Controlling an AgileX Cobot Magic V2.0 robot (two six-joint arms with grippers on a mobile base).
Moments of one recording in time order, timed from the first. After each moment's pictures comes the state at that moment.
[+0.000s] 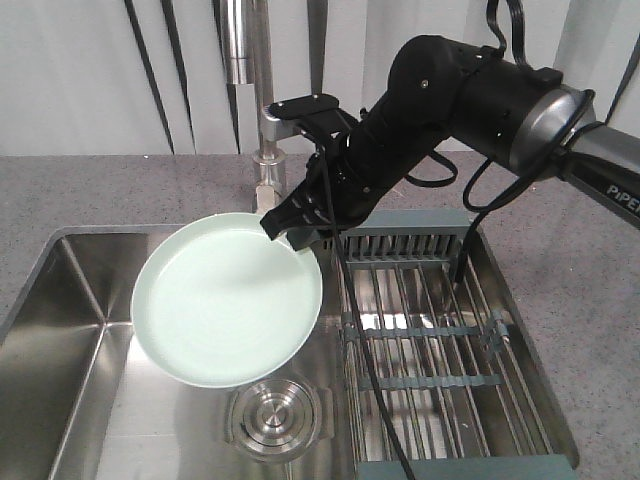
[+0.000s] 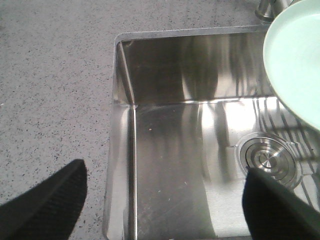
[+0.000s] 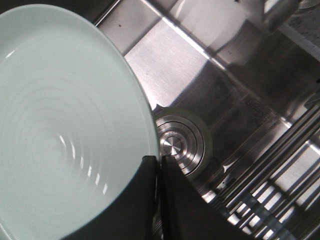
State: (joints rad) left arm 0.02 0.41 -0.61 -0.11 0.89 0.11; right arm 0.49 1.94 -1.82 0.38 1.10 -0.33
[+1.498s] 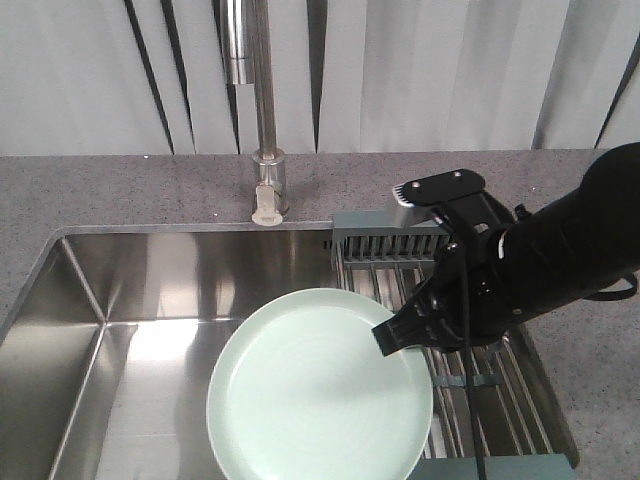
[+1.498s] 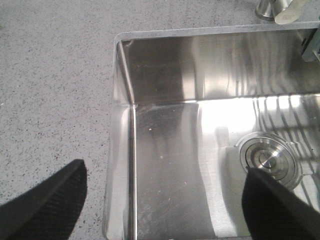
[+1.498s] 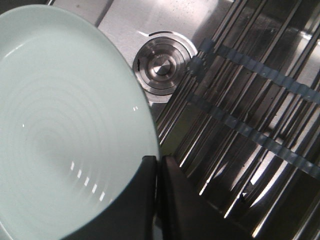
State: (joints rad) left arm 0.02 0.41 -0.61 -0.11 0.89 0.11; right arm 0.47 1.38 -1.10 0.33 0.93 -0.21
